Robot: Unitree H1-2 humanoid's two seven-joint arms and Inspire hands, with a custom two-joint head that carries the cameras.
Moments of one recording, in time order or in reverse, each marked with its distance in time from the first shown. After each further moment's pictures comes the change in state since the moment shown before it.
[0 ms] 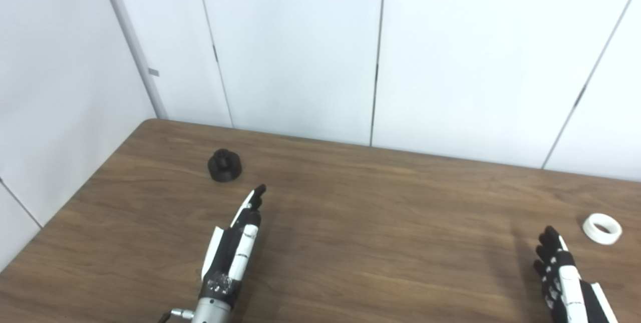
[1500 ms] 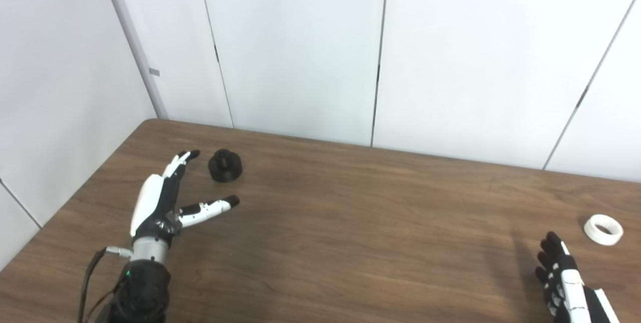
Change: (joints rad) left arm -0.175 0.266 0.119 -0.037 0.399 0.480 0.092; right arm 0.025 0.003 0.004 -0.085 -0.006 0.078 -0.003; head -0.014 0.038
